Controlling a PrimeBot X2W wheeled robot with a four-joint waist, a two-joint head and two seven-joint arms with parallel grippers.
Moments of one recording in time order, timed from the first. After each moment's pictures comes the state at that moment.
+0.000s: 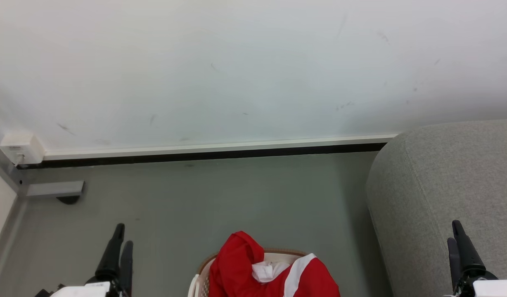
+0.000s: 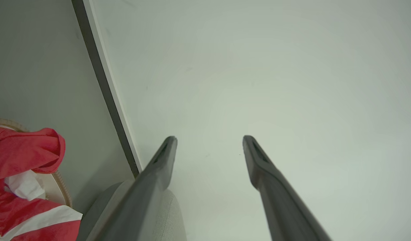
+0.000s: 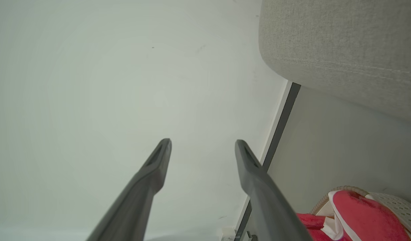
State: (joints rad) left arm -0.08 0.04 0.08 0.25 -1.59 -0.13 0.08; right arm -0.08 -0.04 -0.08 0.26 1.56 0.13 0.08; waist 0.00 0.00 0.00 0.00
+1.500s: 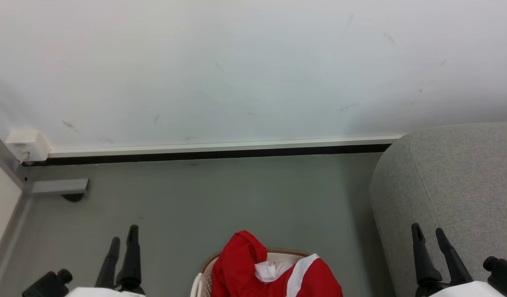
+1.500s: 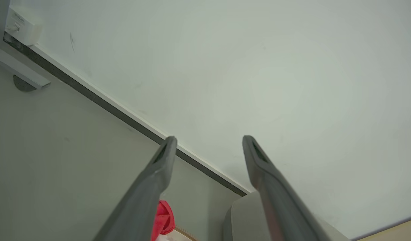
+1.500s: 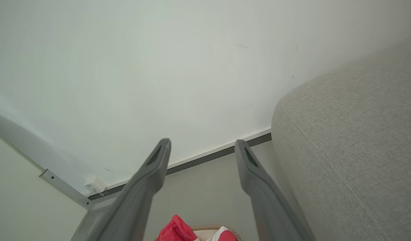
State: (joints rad) left arm -0.02 0.04 0.05 0.16 -0.77 -0.13 -0.10; right arm -0.04 -0.07 0.06 0.19 0.64 0.13 -0.10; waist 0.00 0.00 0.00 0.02
